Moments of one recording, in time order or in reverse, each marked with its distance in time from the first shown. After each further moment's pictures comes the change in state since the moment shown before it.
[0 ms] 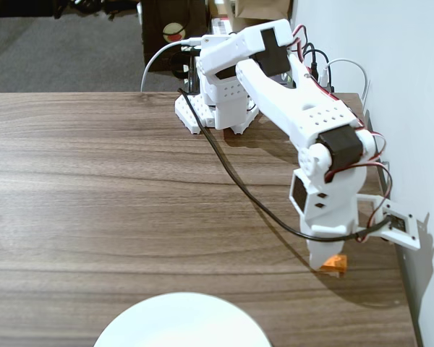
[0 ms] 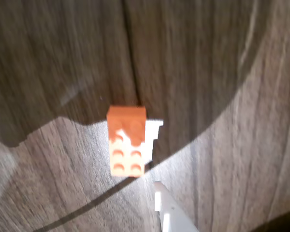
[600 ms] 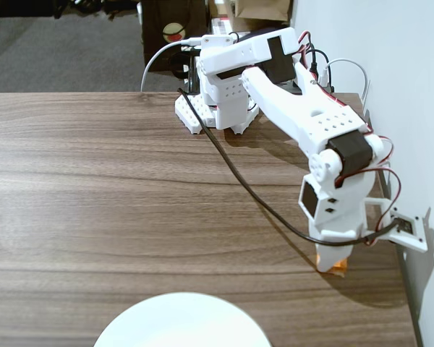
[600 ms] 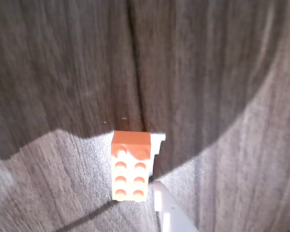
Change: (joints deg) arm -1.5 -3.6 -4.1 0.6 0.4
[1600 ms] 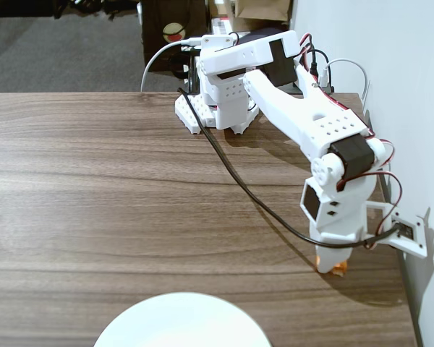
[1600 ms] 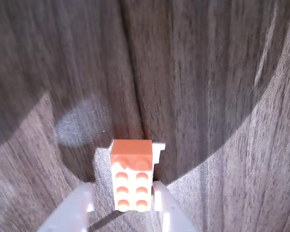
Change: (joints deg) arm -0.4 -1.3 -0.4 -0.1 3.8
